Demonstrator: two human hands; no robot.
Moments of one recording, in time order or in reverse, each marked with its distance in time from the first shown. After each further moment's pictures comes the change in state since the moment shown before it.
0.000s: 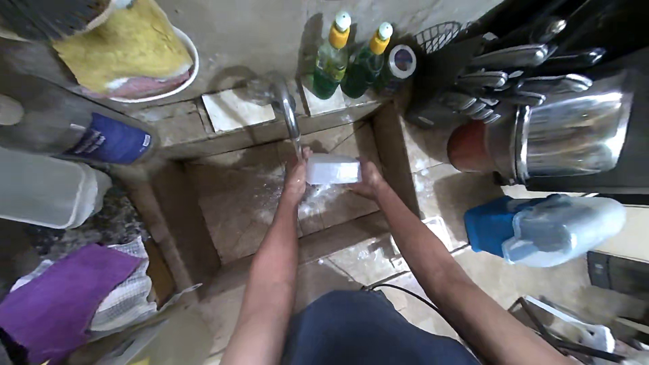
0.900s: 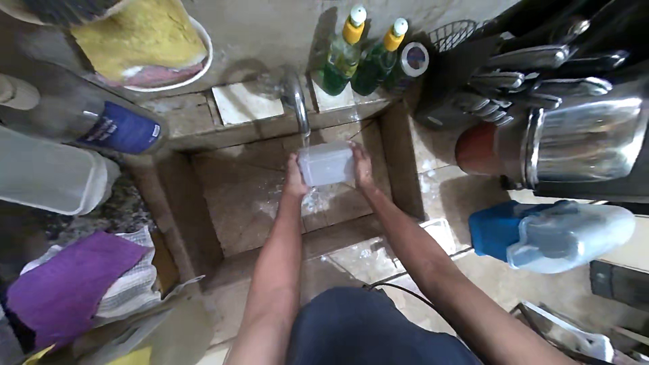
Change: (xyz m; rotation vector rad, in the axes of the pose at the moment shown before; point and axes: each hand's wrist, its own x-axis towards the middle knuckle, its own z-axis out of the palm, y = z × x) left_hand -0.022 0.019 -0.007 -0.399 0.109 -0.392; right_hand 0.011 0.010 0.037 -0.391 0.143 -0.588
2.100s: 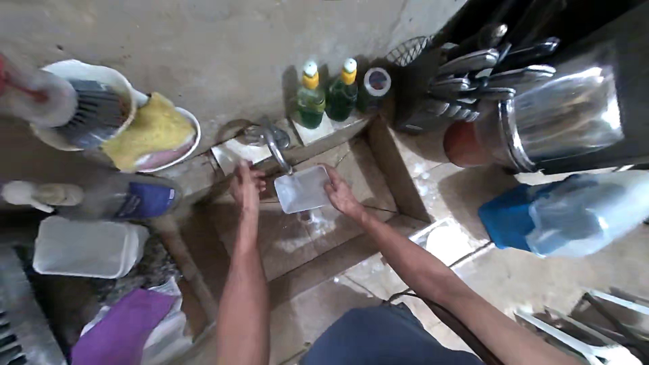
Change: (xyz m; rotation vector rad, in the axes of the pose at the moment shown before) left_hand -0.031 0.119 -0.035 0.782 0.182 0.635; right_hand -0.034 -0.031 0.025 -0.195 -0.220 -0.299
